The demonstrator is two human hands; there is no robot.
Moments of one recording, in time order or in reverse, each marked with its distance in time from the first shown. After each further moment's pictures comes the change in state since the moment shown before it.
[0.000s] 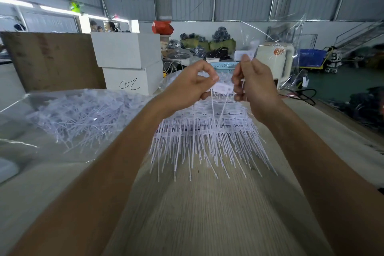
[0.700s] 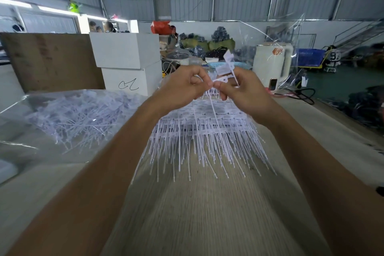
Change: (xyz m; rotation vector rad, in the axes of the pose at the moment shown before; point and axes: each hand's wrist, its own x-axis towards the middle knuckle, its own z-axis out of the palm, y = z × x) left_hand -0.003 -0.001 -0.008 0.096 0.051 0.024; right_hand -0.007 0.005 0.002 -0.296 -0.245 -0.194
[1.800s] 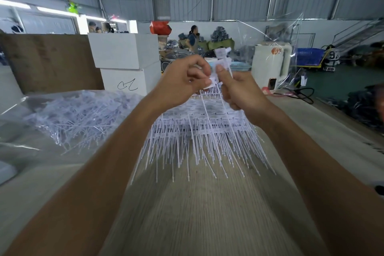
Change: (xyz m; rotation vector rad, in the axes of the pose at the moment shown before) left_hand 0.001 0.005 -0.003 -0.009 0.084 0.171; right_hand 0.002 -0.008 0.009 0.149 0.056 0.210
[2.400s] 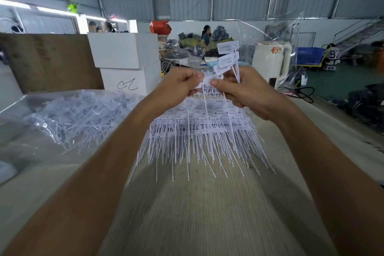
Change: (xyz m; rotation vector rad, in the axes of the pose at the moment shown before) left_hand -0.003 -0.008 0.001 0.009 -0.038 -0.209; right_hand -0.002 -0.007 -0.023 -0.021 -0.234 -0.069
